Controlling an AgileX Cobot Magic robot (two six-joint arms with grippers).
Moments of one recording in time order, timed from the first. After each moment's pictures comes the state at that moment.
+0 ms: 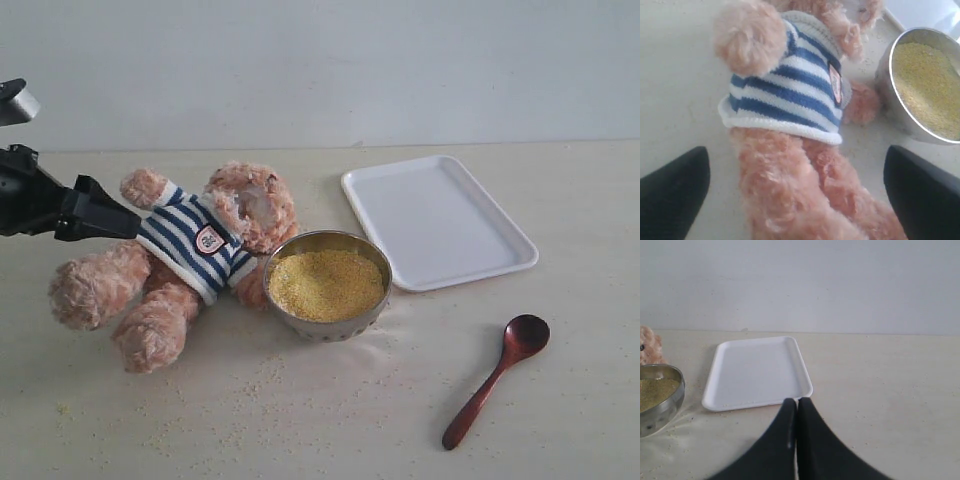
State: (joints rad) left arm 0.07 1.65 -0.96 -0.98 0.72 1.18; right arm 0.14 0.01 0.00 0.08 0.20 -0.04
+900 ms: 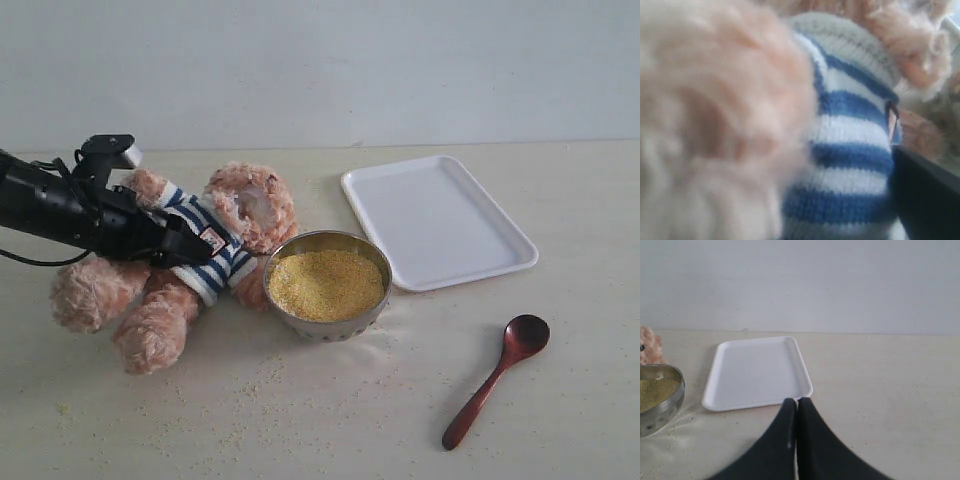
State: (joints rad) left arm -0.07 1.99 -1.08 -1.23 0.55 1.44; right arm 0.14 0.01 0.00 0.08 0.20 -0.04
